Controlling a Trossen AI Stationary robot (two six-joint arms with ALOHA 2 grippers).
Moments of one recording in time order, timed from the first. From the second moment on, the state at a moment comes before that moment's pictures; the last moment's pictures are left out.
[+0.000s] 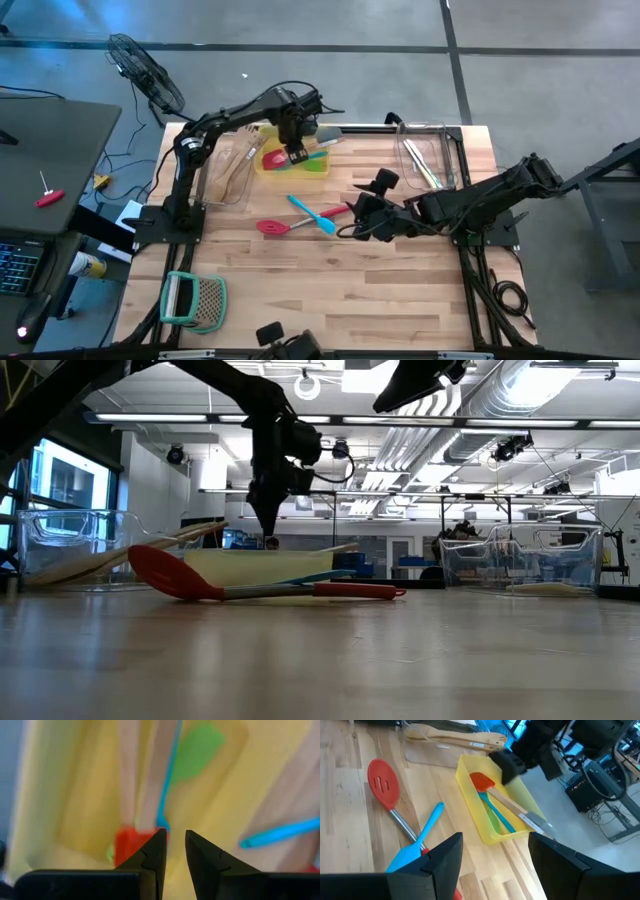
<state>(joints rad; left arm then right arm) 0.60 2.05 1.89 -1.26 0.00 0.19 0.29 1.43 1.14 -0.46 0.83 0.15</state>
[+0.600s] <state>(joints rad) 0.38 1.90 1.88 -1.55 0.04 0.13 0.29 1.43 1.14 -0.50 0.83 0.18</state>
